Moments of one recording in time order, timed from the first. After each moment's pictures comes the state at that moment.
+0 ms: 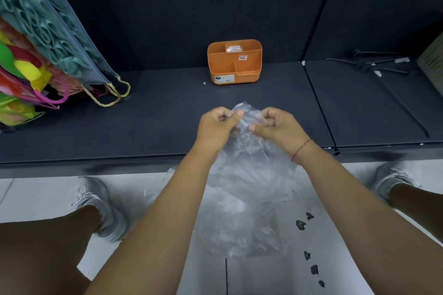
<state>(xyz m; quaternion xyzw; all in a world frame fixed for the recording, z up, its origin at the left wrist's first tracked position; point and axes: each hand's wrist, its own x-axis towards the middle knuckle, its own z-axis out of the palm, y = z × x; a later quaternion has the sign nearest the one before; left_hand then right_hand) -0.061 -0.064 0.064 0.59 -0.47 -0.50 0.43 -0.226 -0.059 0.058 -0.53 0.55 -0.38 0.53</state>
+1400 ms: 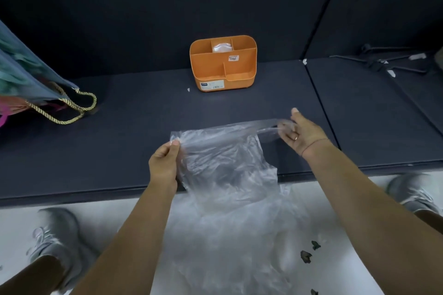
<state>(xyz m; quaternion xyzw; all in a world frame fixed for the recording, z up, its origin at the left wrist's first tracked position) 0.000 -0.135 -0.064 0.71 -0.21 -0.45 0.50 -0.293 -0.175 -0.036 -0.05 0.60 -0.52 0.60</state>
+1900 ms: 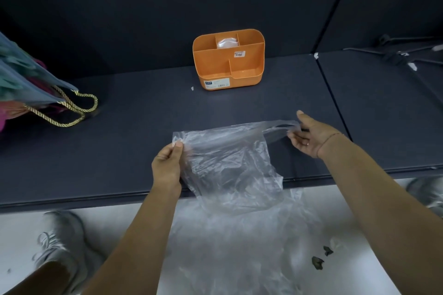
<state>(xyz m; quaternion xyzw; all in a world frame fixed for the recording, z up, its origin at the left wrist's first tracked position) 0.008 -0.144 -0.076 0.69 -0.19 -0.48 0.50 -0.303 -0.189 -0.045 -0.05 0.66 -0.39 0.64</state>
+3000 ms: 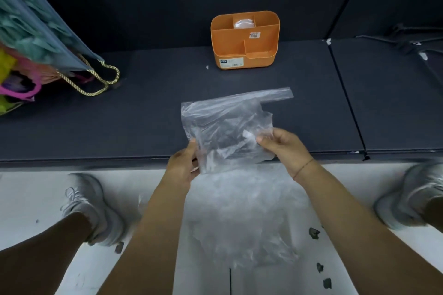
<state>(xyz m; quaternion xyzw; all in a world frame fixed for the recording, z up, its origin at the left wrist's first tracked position) 0.013 -0.082 -0.060 0.71 -0.11 -0.60 0.35 -0.219 -0.085 -0.030 -0.41 0.59 -0.34 0.60</state>
